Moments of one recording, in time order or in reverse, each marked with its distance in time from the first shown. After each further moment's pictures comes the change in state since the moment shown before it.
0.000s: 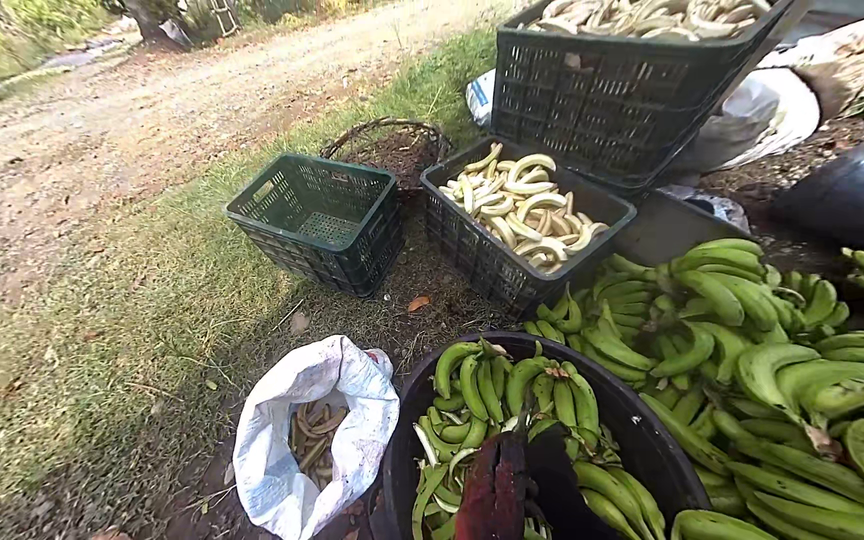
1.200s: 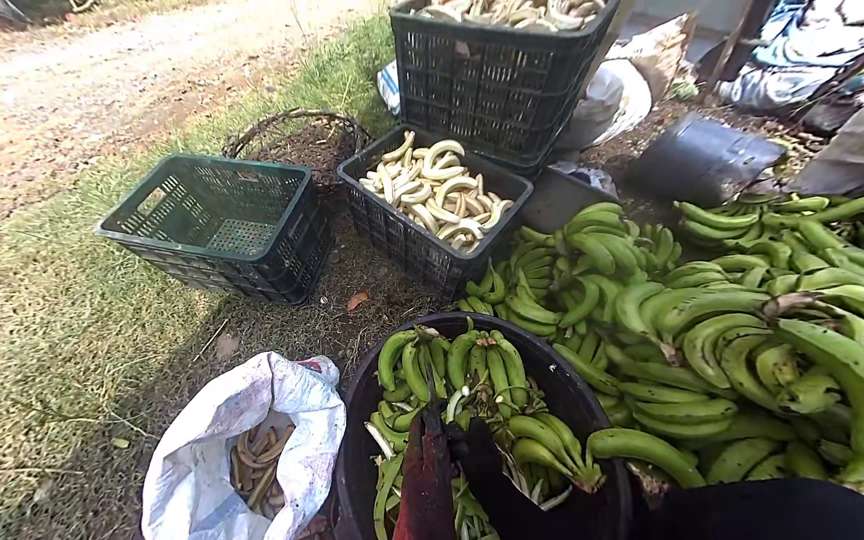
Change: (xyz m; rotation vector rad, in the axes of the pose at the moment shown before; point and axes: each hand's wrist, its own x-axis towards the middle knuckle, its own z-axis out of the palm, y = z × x) left_hand 0.022 -0.023 0.009 -0.118 0.120 -0.042; right_hand -0.022 0.025 0.021 0.289 -0.037 0.022
